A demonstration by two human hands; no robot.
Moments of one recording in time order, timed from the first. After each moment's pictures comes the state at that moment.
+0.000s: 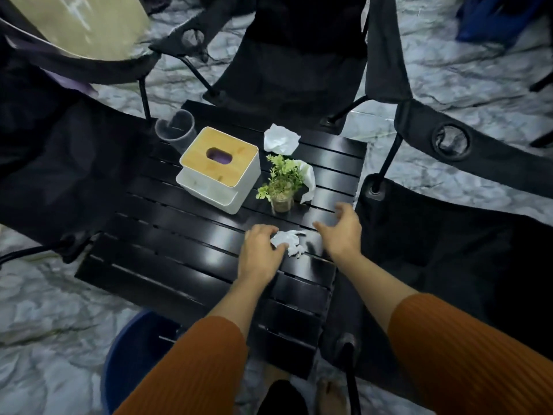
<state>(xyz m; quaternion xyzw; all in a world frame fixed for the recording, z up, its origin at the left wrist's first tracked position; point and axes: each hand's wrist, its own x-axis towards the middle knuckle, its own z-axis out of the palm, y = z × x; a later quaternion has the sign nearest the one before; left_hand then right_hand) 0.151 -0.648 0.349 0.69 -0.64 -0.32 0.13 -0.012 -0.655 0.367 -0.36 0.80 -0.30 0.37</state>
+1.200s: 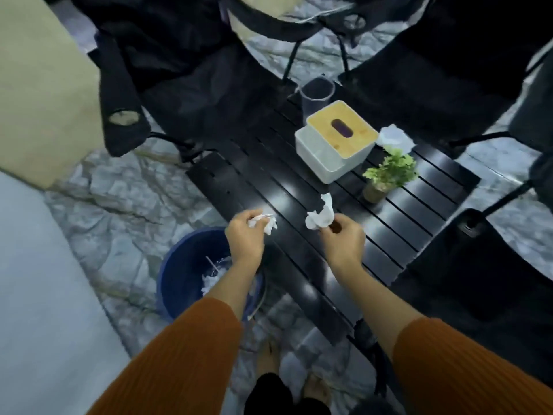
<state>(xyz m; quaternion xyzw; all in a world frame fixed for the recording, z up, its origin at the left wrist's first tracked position) 0.290 -0.537 0.376 0.82 -0.26 -0.26 0.43 0.128 -0.579 0.396 -0.52 0.65 -0.30 0.47</state>
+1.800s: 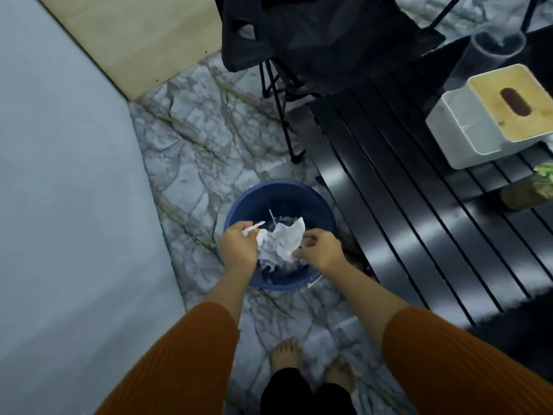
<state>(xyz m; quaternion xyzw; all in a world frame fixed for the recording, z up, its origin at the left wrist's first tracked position) 0.418 -0.364 0.281 0.91 -0.08 -0.24 0.33 0.286 -0.469 0.309 -0.65 0.51 0.10 0.55</state>
